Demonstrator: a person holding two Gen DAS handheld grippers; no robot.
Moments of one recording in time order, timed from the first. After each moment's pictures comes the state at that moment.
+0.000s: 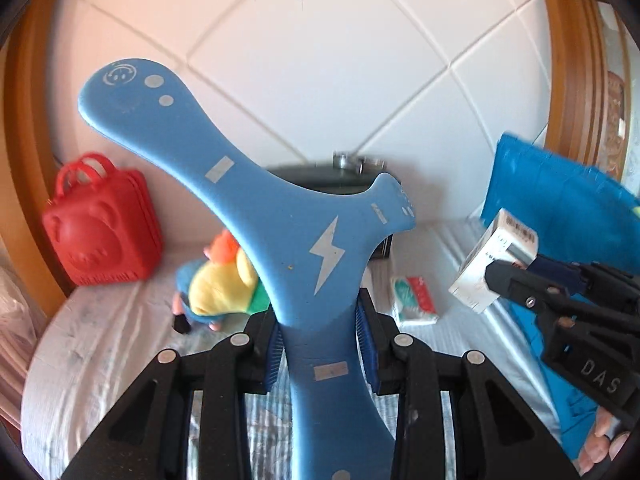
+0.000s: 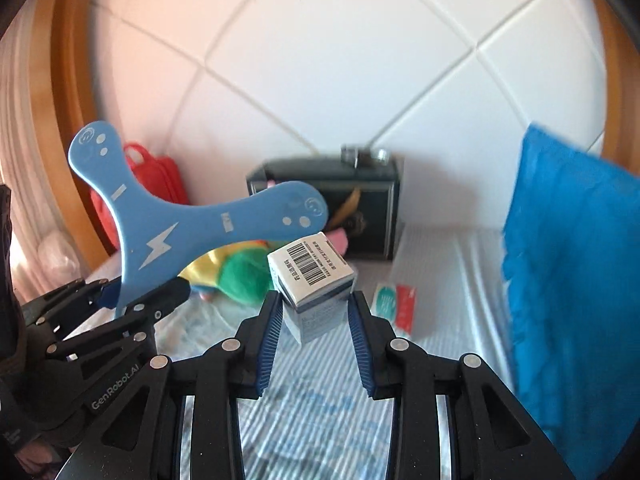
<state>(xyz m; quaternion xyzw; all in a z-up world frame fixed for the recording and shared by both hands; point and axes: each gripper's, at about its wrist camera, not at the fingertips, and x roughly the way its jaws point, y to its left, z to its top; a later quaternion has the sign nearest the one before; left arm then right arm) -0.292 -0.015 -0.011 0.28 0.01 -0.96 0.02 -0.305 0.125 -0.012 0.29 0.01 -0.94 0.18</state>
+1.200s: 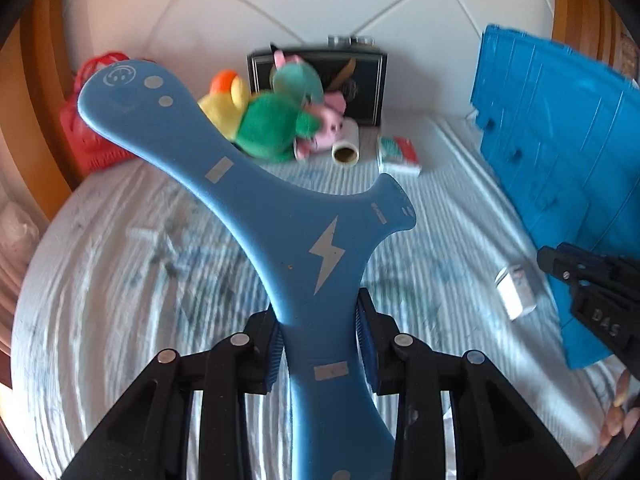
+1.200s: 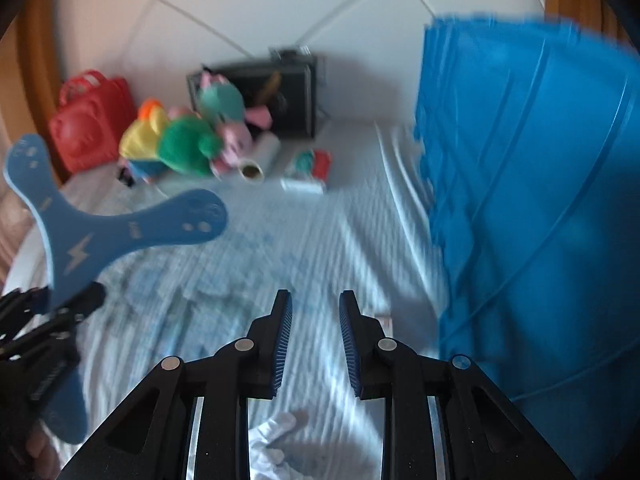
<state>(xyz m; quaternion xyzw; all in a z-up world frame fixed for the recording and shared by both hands) -0.192 0.033 -0.126 0.42 0.02 -0.90 0.04 -0.217 0.204 -0.122 0.43 0.05 -0.90 0.07</state>
